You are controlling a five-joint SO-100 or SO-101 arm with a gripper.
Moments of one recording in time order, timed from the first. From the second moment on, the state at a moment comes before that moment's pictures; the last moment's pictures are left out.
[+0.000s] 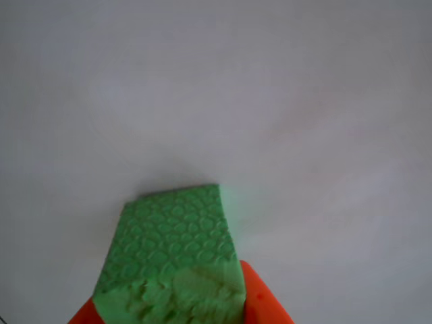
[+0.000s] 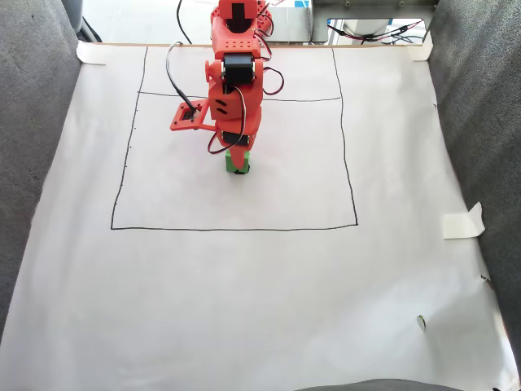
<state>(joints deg) -3.9 21.8 0.2 103.4 24.6</state>
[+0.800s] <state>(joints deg) -6.2 33.9 13.6 104.1 23.3</state>
